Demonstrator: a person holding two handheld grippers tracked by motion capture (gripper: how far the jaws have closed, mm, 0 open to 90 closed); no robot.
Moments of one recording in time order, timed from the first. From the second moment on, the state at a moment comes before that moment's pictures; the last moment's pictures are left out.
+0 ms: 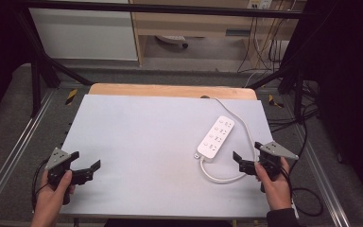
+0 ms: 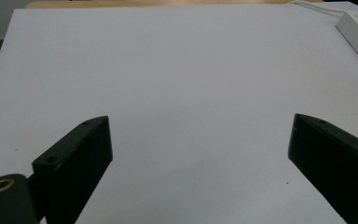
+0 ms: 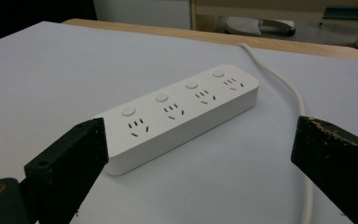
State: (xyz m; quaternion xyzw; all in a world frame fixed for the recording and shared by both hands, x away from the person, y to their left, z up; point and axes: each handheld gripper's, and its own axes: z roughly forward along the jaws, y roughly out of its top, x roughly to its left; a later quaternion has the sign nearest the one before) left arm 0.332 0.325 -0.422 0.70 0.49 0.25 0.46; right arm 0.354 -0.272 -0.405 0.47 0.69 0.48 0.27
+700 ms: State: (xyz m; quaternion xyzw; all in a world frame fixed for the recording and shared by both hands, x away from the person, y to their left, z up) left arm 0.332 0.324 -0.422 0.70 0.48 0.25 0.46; right arm 0.340 -0.298 -0.434 0.48 0.70 0.46 0.26
